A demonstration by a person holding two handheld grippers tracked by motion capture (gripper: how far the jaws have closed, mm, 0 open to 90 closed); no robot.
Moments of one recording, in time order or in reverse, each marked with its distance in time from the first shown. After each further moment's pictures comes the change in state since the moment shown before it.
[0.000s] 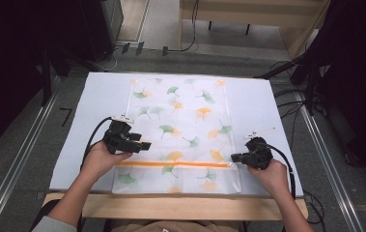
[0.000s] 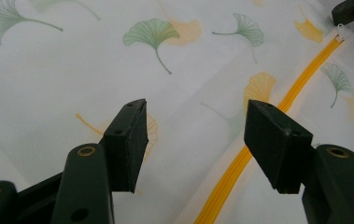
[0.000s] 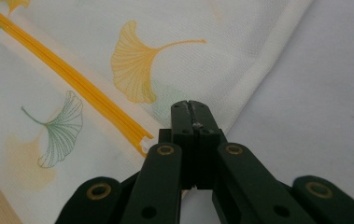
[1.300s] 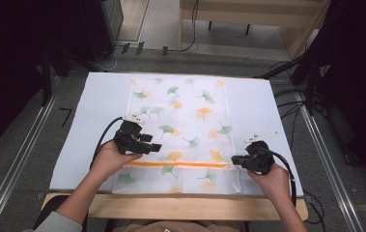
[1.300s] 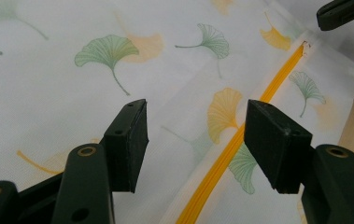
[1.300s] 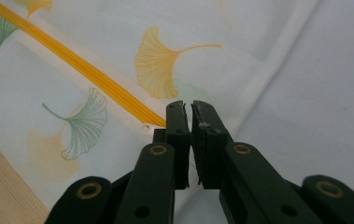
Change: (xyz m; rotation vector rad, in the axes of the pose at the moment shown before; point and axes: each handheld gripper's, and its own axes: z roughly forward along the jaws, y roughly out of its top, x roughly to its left) left arm -0.017 0.012 0.014 -0.004 -0.074 0.026; right arm 0.022 -0.007 -0.018 -0.040 -0.068 -0.021
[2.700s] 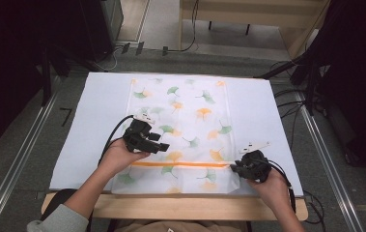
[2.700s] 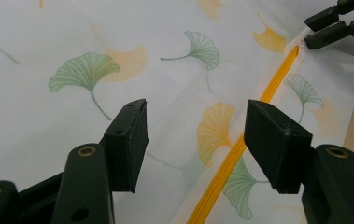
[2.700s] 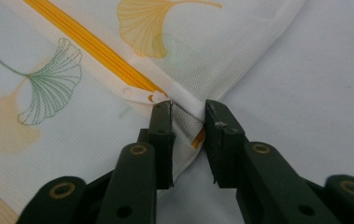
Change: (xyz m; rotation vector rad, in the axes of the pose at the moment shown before) left arm -0.009 0.014 0.019 0.020 -0.016 0.056; right arm 0.012 -0.018 0.015 0.041 -0.113 -0.129
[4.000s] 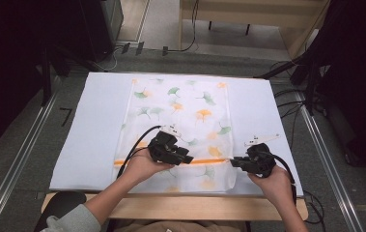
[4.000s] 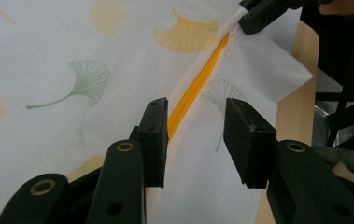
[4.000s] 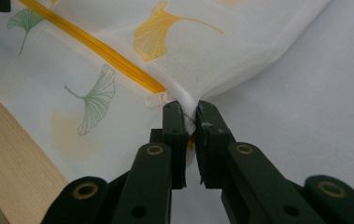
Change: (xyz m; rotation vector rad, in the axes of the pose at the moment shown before) left arm -0.058 0.014 0.045 0.000 -0.174 0.095; right arm -0.007 0.015 -0.023 -0.066 0.138 0.061
